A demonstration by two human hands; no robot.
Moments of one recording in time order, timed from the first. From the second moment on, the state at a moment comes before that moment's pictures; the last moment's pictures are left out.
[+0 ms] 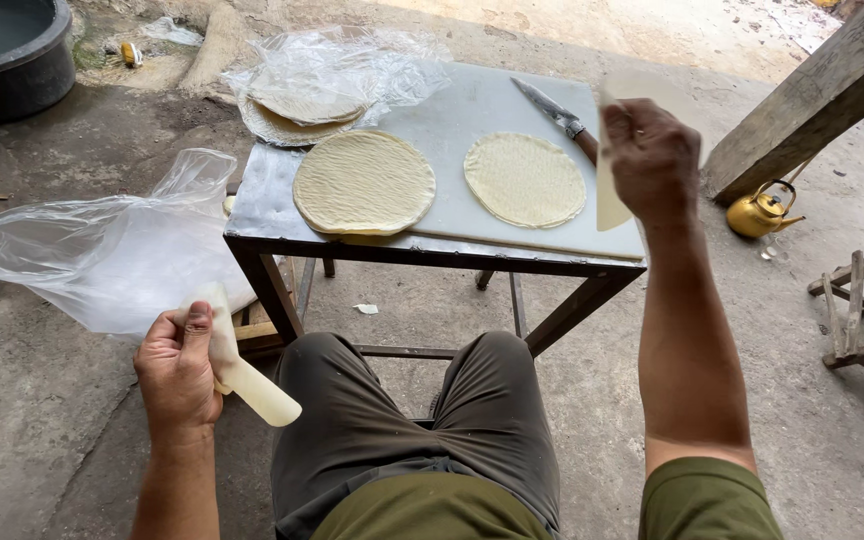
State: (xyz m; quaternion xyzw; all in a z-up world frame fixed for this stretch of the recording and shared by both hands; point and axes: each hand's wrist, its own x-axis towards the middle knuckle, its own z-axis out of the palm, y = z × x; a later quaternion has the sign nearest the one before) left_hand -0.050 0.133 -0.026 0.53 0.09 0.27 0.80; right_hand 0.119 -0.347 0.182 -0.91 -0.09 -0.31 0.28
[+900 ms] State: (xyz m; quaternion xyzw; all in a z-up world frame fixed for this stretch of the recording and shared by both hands) left_hand -0.050 0.124 -0.032 0.60 0.12 0.24 0.75; right_hand 0.218 -0.397 0.070 -0.97 0.09 -0.12 0.18
